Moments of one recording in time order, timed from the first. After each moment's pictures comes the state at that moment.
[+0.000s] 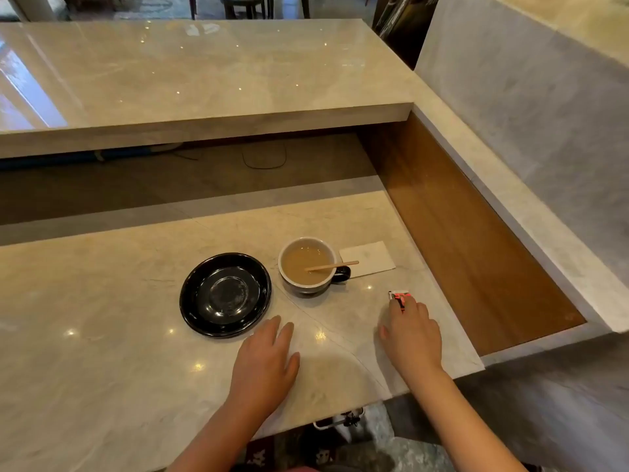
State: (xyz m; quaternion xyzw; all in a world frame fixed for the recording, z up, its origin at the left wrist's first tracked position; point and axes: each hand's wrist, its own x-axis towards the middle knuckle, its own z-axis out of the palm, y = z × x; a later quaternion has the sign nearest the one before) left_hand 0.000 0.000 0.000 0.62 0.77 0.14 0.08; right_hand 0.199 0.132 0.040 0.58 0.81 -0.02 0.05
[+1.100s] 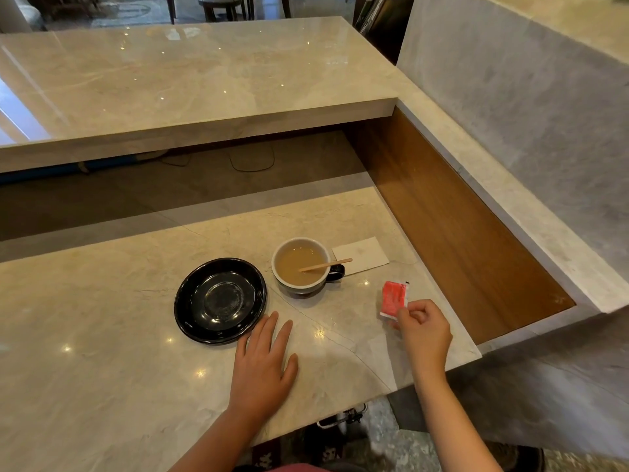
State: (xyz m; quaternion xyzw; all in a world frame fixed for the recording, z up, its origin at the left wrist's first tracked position) left_hand -0.005 -0.003 -0.023 0.62 0.77 0.13 0.07; right_hand 0.208 0.124 0.048 0.66 0.50 -0.39 -0.40
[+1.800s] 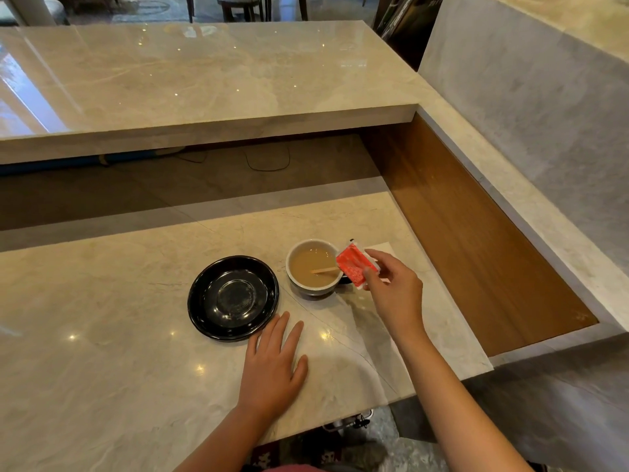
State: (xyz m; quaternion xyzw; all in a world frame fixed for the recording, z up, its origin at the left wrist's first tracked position) left_hand -0.006 -0.003 -0.028 0.61 0.77 0.13 0.08; right_hand 0.139 0.150 0.095 0.52 0.66 -0.39 -0.37
